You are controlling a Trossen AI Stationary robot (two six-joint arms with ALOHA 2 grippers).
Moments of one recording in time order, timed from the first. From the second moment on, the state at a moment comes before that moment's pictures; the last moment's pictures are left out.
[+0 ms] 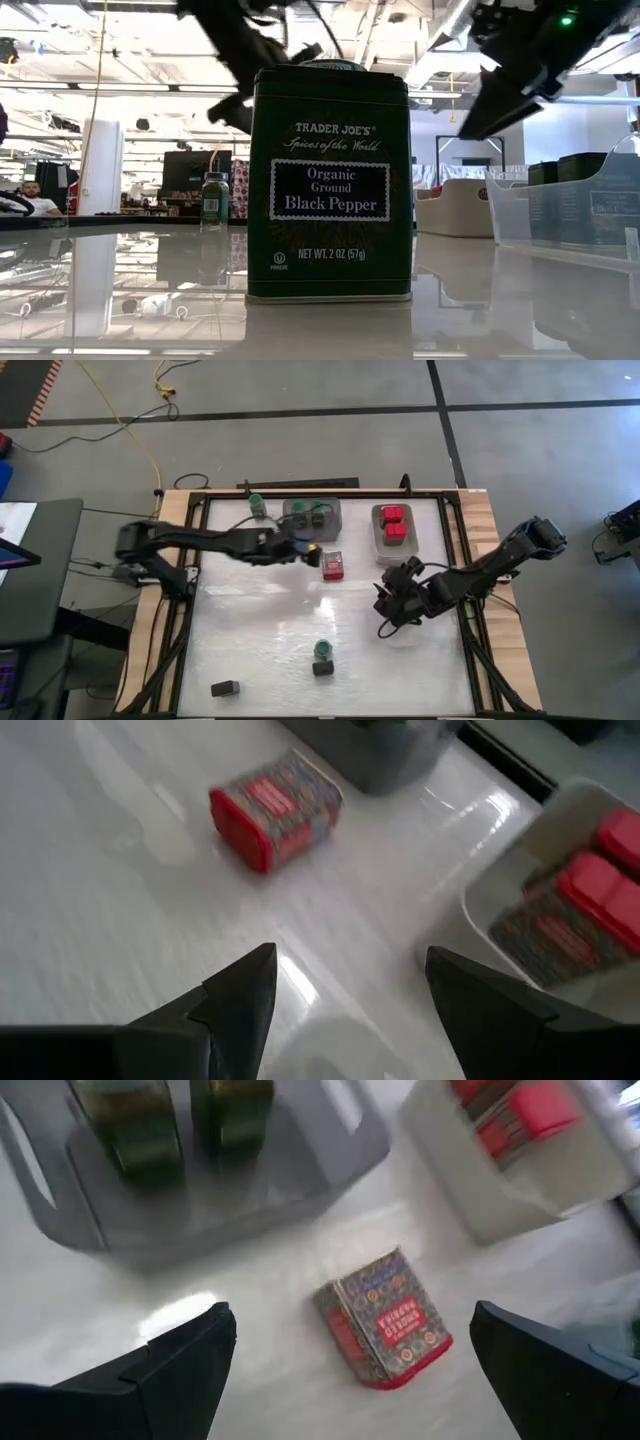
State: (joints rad) left arm 0.08 1.59 1.21 -0.45 -0.44 -1.00; right arm 0.43 1.34 0.85 -0.71 0.82 0.91
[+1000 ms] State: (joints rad) left arm 0.12 2.13 1.93 -1.04 -0.24 -1.37; right arm 0.82 1.39 0.85 -0.88 0.89 1.42
